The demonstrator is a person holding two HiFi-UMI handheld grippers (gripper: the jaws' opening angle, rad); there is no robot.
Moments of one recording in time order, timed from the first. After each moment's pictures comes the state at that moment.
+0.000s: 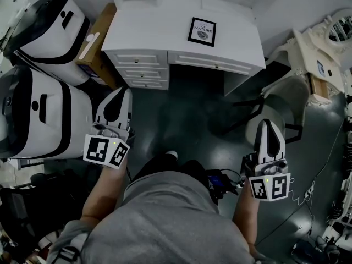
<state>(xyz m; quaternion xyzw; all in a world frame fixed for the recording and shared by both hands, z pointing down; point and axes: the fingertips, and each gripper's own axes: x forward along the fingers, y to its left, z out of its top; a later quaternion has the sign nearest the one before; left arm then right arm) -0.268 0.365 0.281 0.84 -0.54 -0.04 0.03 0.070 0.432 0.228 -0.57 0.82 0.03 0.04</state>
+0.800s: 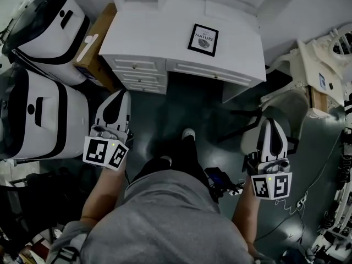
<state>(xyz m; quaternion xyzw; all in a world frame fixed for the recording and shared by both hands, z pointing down) -0.264 0.318 0.293 0.82 -0.57 -0.05 0.04 0.091 0.358 0.223 -0.56 0.83 0.03 0.04</state>
